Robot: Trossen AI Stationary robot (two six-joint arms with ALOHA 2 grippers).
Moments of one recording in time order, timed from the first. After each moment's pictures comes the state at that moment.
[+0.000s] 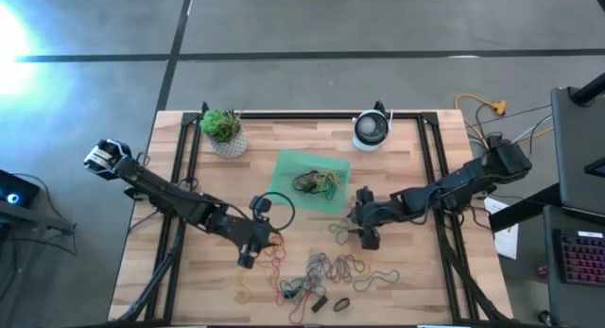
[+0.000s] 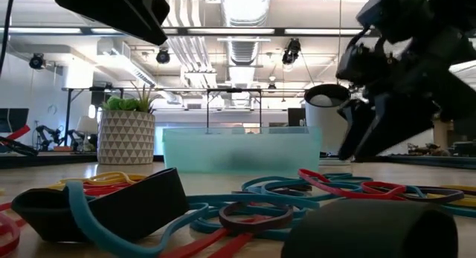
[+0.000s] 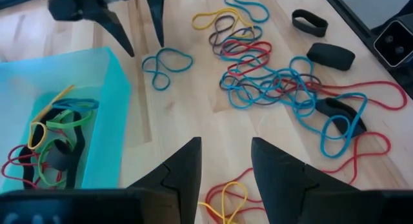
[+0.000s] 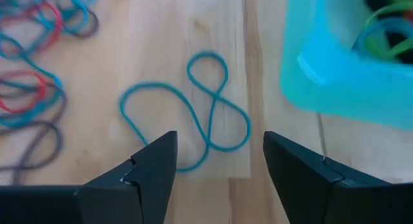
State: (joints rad) left arm -0.46 1.32 0.88 -0.25 -0.25 -0.05; right arm 0.26 1.49 0.51 0.09 0.13 0.23
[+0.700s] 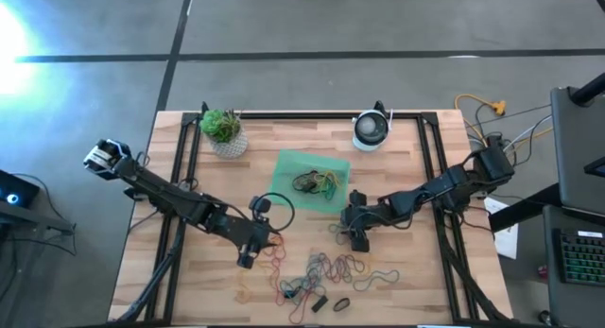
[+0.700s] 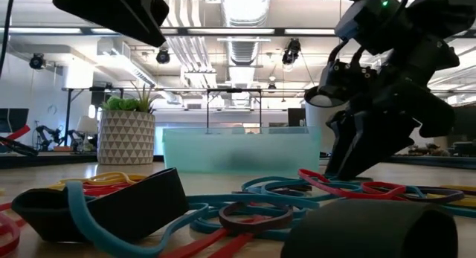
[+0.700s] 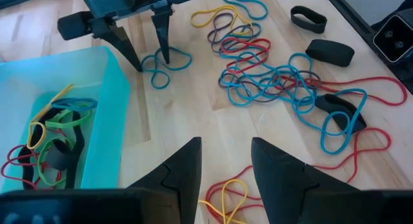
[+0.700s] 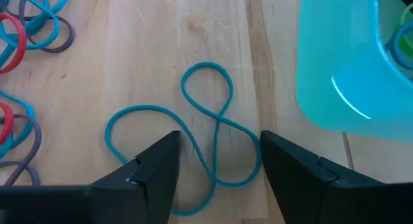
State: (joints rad) left arm -0.46 1.31 0.87 -0.25 -0.25 -0.04; right arm 0.26 1.70 0.62 0.06 0.12 0.30
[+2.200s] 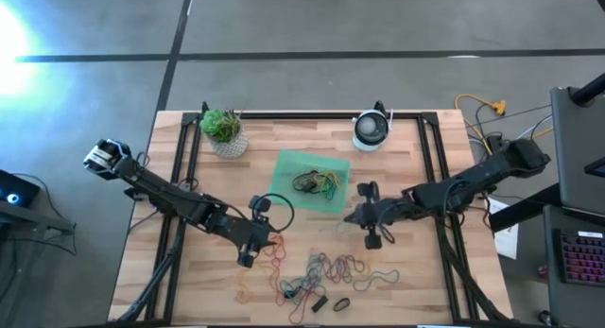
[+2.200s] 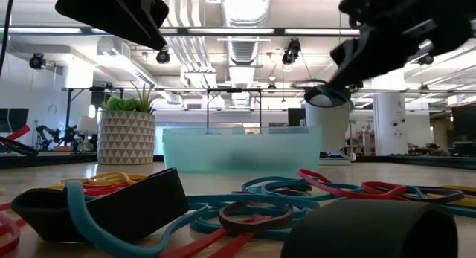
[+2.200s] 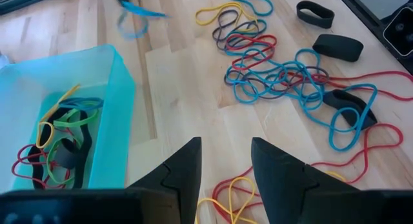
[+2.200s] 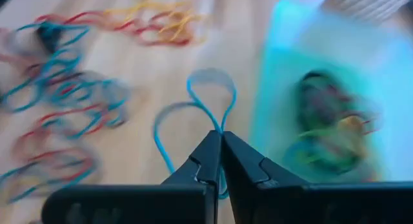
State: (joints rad) left arm -0.46 1.31 0.86 -0.24 -0.27 -0.02; right arm 0.32 1.28 0.61 0.00 0.26 0.09
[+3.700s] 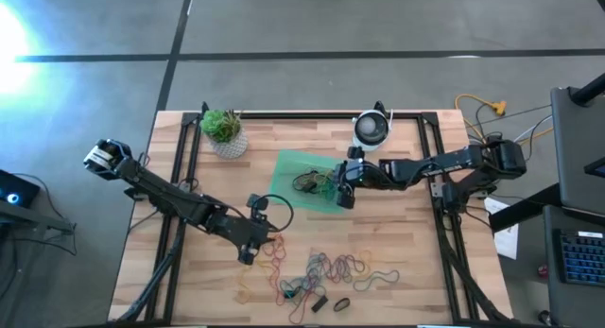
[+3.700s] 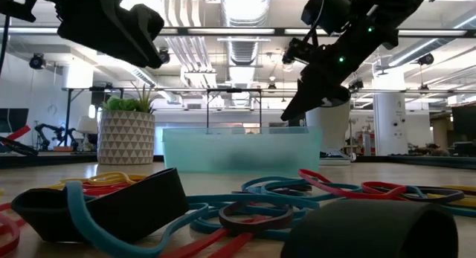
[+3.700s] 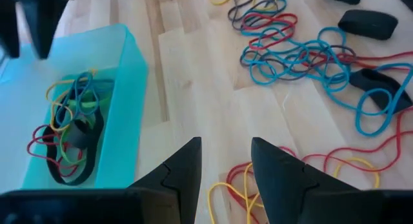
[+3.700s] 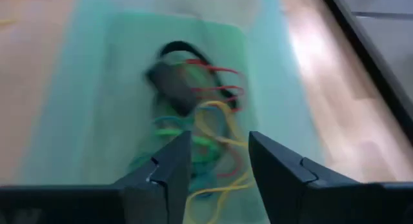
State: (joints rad) left arm -0.46 1.31 0.80 -0.22 -0.33 -0.02; right arm -0.06 1.49 0.76 -0.04 0.27 -0.01
